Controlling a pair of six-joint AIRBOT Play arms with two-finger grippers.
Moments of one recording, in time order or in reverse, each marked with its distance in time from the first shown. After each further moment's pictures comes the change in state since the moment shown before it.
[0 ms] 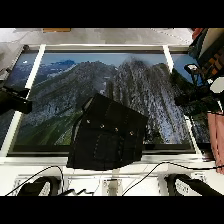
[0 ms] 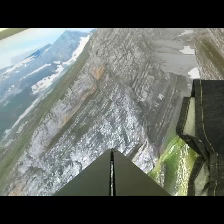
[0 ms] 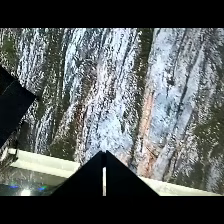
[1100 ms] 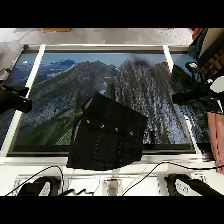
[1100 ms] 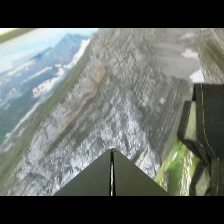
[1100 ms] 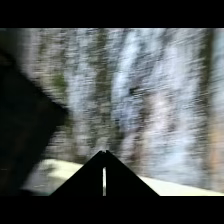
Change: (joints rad) left arm 0.000 0.000 0.000 -0.012 0.027 0.000; right arm 0.000 0.000 0.000 0.135 0.002 0.092
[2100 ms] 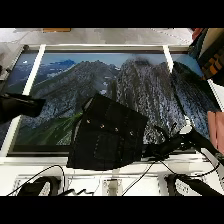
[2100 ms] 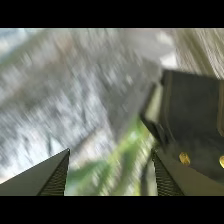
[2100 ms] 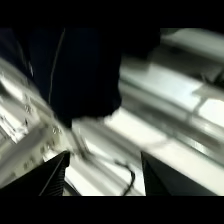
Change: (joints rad) left arm -0.001 -0.001 -0.077 -0.044 -0.110 -0.191; right arm 0.000 0.001 -0.852 0.507 0.121 -0.147
